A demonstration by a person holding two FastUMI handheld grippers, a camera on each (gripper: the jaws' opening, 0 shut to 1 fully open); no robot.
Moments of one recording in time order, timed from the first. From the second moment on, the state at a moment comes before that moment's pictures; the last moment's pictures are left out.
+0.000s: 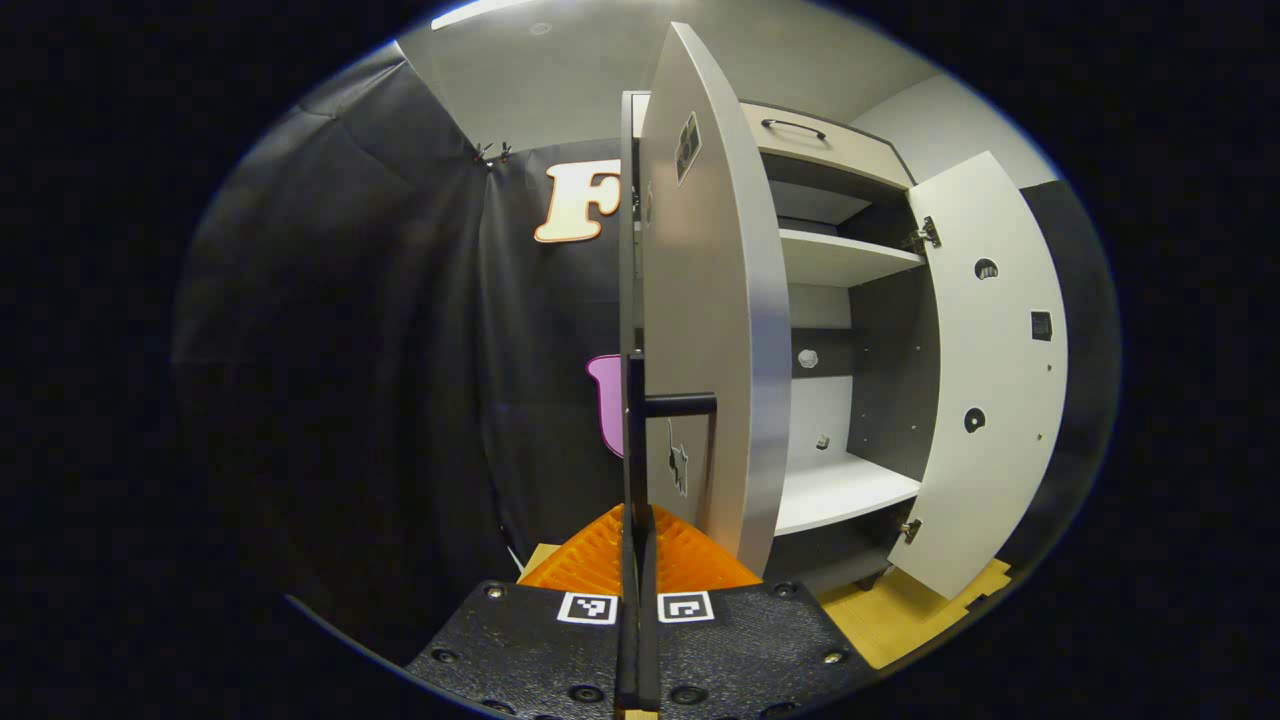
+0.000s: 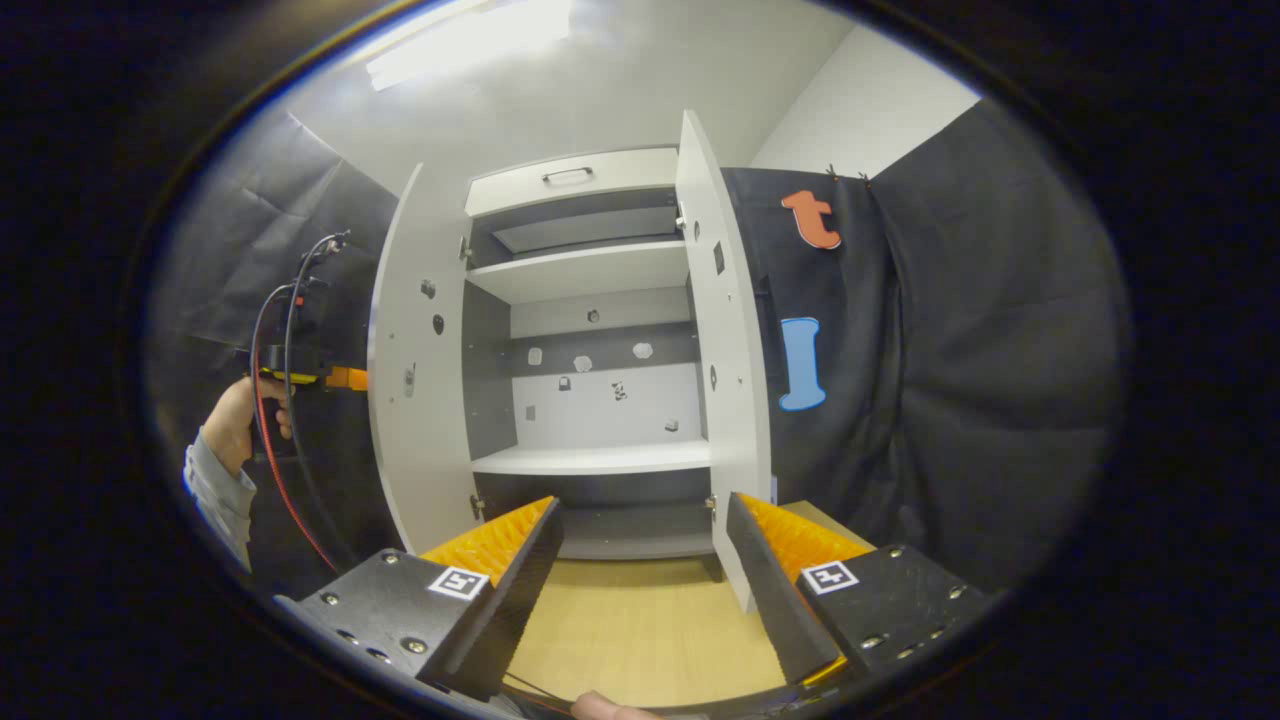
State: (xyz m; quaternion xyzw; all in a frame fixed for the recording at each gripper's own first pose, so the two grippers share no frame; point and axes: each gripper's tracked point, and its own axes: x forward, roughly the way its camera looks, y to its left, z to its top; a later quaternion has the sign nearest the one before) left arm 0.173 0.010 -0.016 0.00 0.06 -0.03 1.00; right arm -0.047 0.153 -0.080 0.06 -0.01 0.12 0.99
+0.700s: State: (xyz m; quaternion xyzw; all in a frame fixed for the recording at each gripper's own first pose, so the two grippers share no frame) left arm 0.172 0.017 -0.017 -0.01 0.06 -0.04 1.00; right arm -0.053 0.173 -0.082 0.04 -0.01 0.13 0.99
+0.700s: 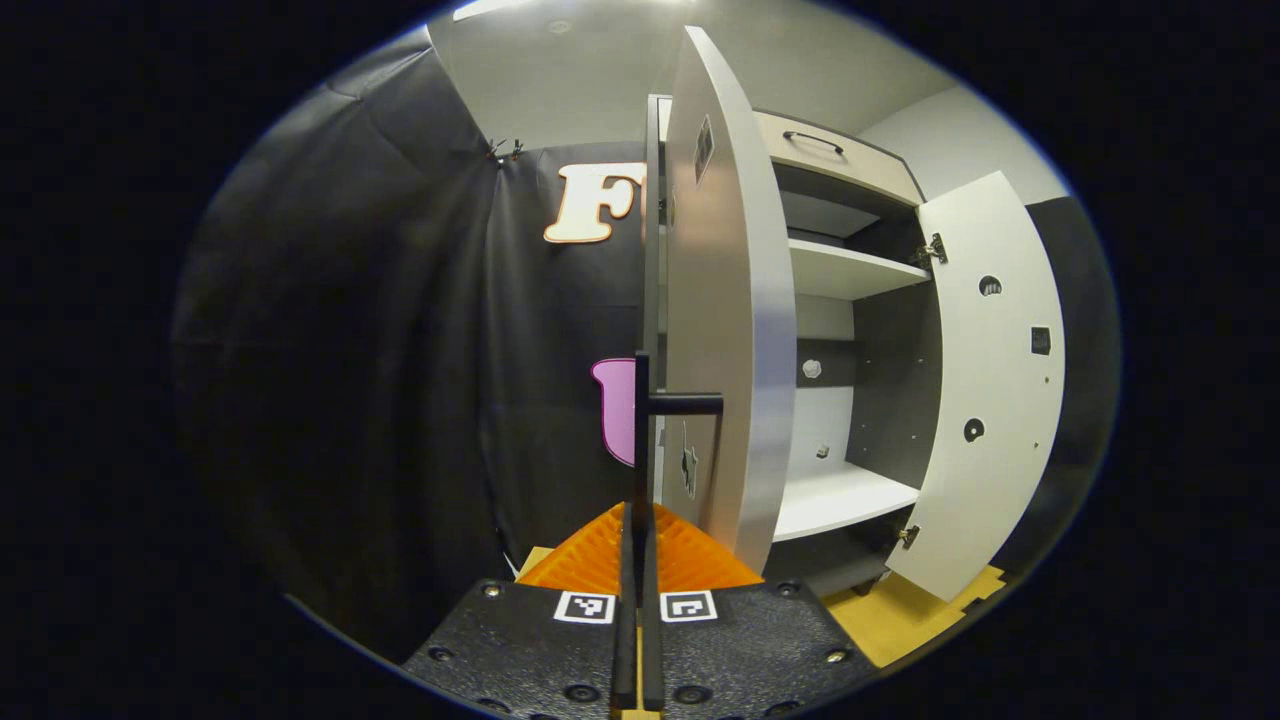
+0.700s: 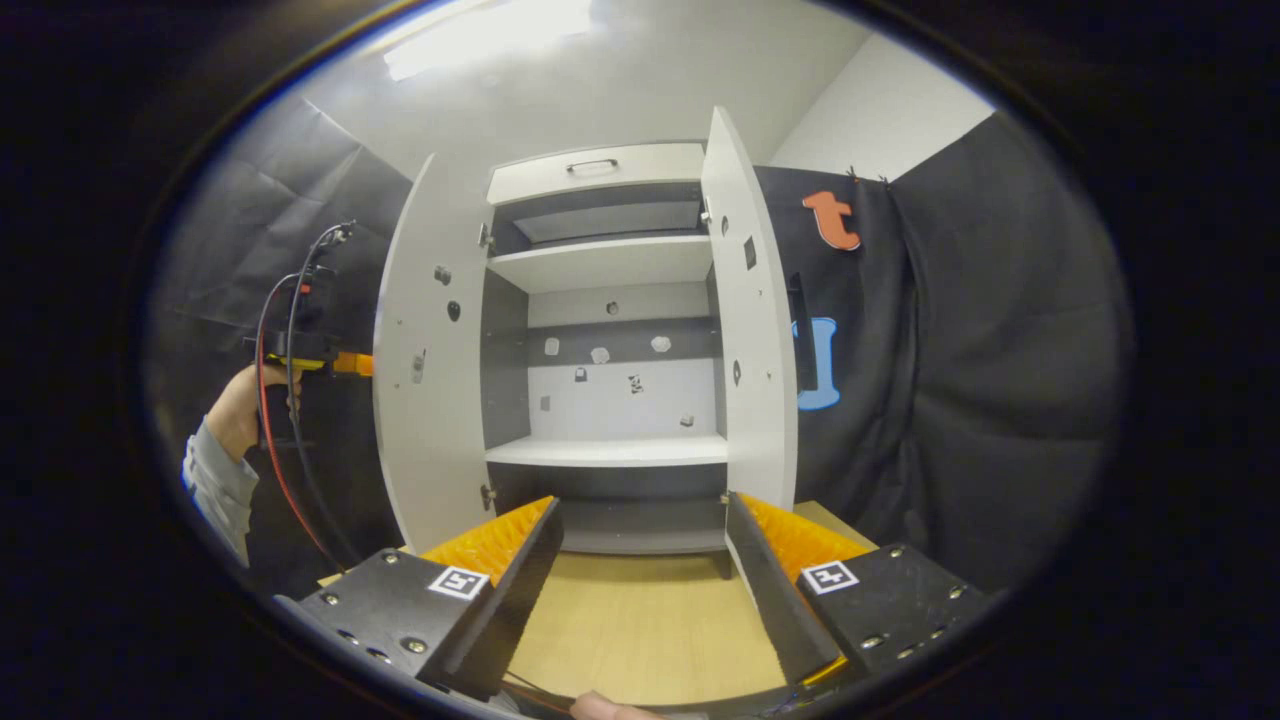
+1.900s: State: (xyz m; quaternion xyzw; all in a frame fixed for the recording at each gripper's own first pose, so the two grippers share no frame) left arm 0.069 -0.014 -0.008 -0.03 0.01 0.00 1.00; right arm -0.049 0.165 -0.087 0.05 -0.01 0.11 0.99
